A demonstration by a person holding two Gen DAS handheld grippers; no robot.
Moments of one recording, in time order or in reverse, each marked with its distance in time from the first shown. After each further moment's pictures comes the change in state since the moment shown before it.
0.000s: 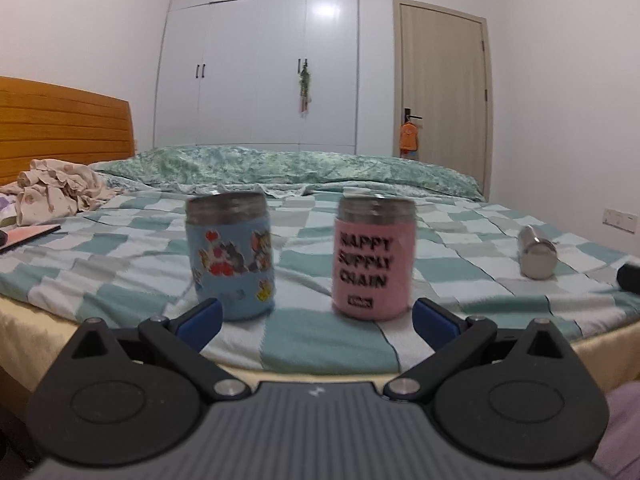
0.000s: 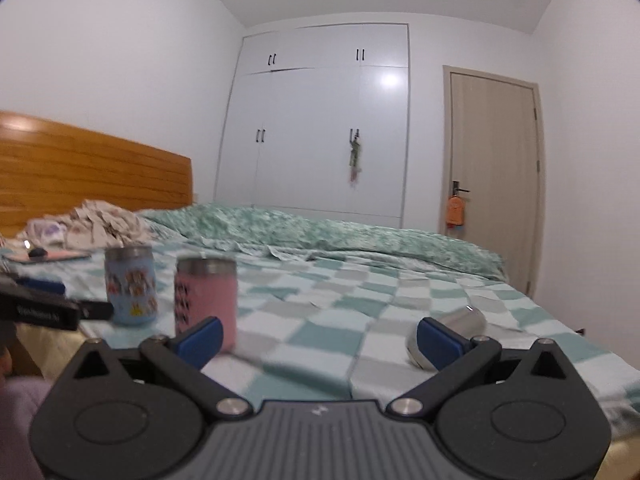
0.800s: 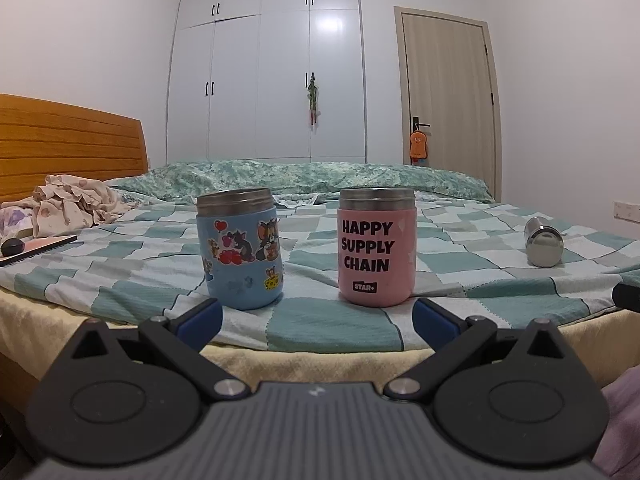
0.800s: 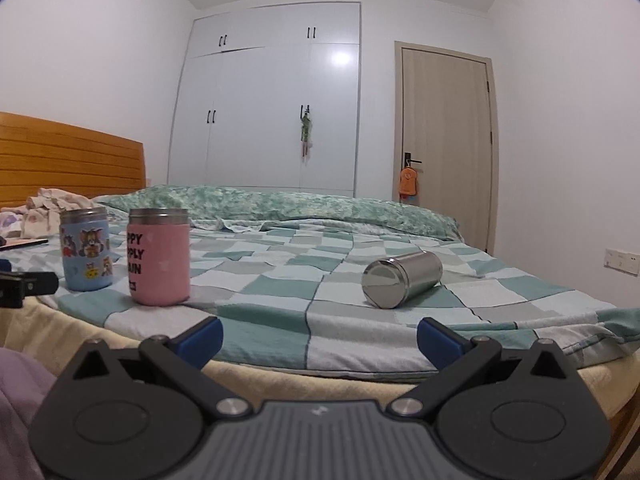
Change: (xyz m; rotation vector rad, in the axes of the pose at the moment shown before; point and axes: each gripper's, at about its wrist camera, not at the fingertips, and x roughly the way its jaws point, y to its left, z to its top) left arm -0.013 -0.007 -0.020 0.036 -0.051 0.054; right arm -0.002 -0.004 -0.045 0.070 0.057 -0.134
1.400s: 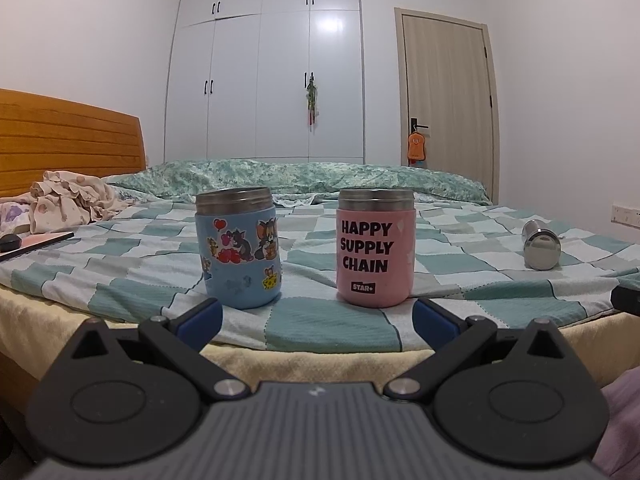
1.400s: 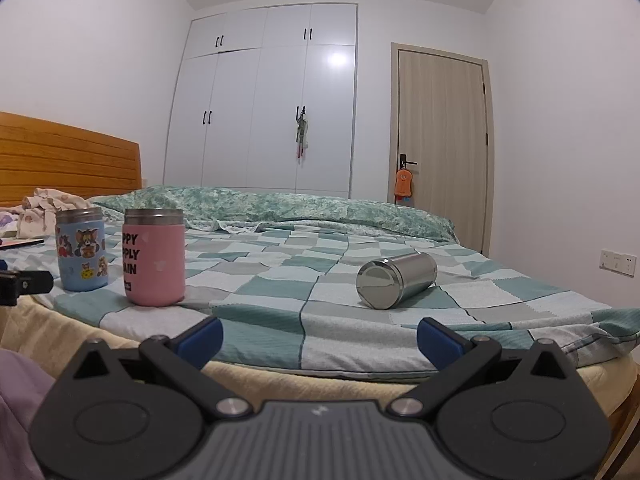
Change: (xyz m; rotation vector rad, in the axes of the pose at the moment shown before) left arm 0.001 0.003 0.000 -0.011 -0.001 -0.012; right arm 0.001 -0.001 -0.002 -0.003 -0.006 -0.011
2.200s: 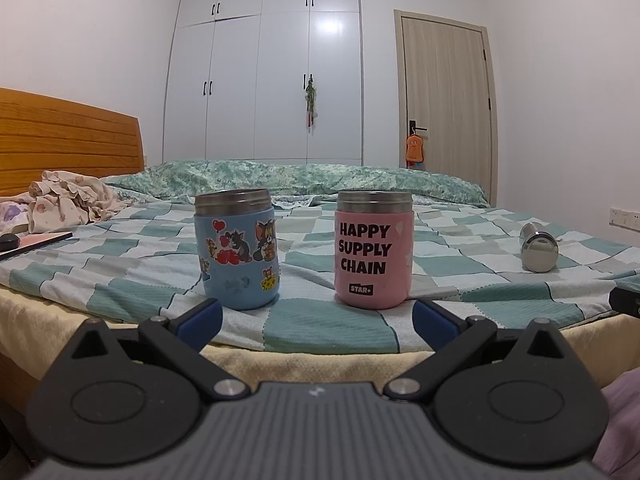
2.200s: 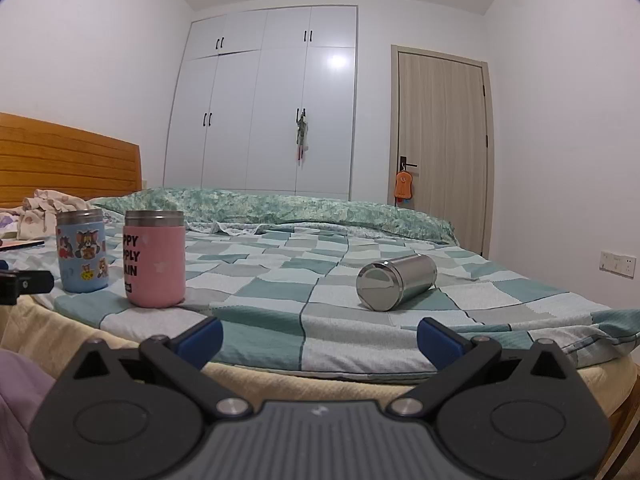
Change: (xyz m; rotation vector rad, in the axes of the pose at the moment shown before) left arm -0.001 -0.002 0.000 -0.003 -0.004 -0.003; right arm 0.000 0.000 -0.001 -0.001 -0.006 0.000
